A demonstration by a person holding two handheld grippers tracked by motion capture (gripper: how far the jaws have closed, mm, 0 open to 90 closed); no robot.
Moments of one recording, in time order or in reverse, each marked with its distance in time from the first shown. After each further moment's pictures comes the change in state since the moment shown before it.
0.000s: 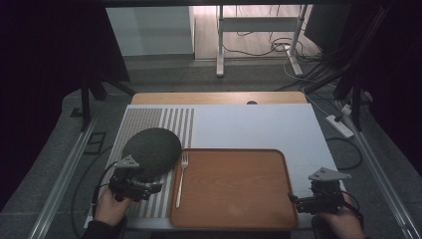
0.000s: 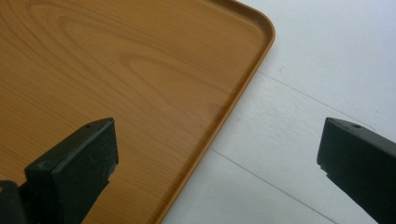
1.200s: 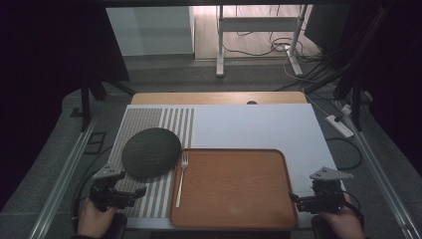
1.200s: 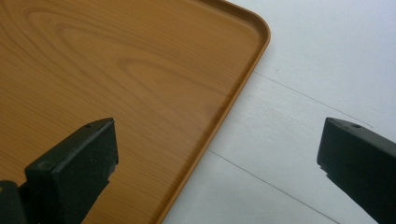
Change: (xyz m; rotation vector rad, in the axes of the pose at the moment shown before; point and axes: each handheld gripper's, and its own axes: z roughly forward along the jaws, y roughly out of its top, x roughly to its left) left arm 0.001 -0.029 -0.038 -0.046 0.148 -0.039; right arm -0.002 0.000 -0.001 -0.014 -0.002 0.030
